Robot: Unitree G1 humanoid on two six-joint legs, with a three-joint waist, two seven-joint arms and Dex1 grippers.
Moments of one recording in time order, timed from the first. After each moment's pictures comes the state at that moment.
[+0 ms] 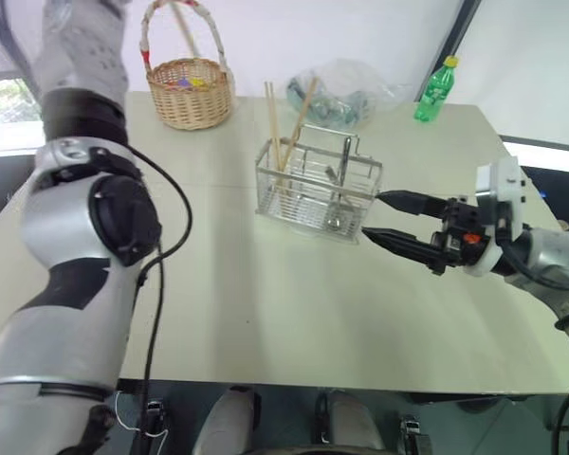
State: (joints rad) left arm -1.59 0.35 0.48 1.02 -0.40 0.13 -0.31; right arm -0.24 -0.84 -0.29 -0.54 0.91 0.68 0.78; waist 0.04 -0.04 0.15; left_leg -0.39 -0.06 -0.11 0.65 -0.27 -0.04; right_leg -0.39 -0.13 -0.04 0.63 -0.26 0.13
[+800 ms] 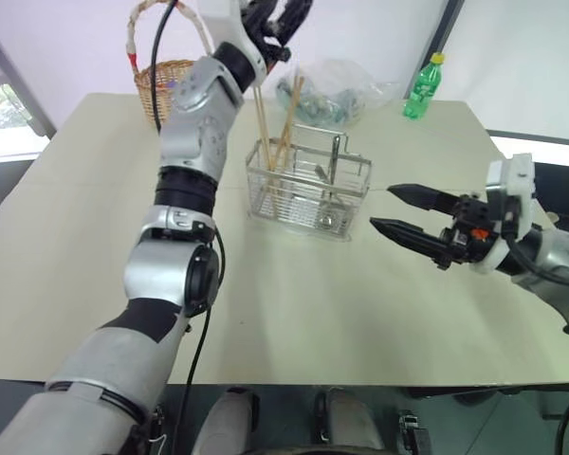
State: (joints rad) left arm -1.33 0.12 0.21 0.73 -0.34 0.09 -0.49; right arm -0.21 -0.85 -0.34 -0.56 0.93 0.69 0.71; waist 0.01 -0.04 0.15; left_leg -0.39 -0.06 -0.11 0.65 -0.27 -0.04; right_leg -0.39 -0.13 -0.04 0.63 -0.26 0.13
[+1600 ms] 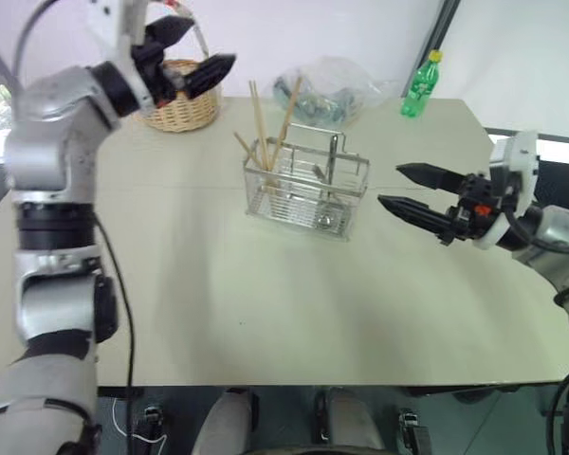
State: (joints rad) left arm -0.99 0.75 0.14 0.14 -0.41 0.51 -0.89; right arm -0.35 -0.84 -0.28 -0.37 0.80 0.61 0.81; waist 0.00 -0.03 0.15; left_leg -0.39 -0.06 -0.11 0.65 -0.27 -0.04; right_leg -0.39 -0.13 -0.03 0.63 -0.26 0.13
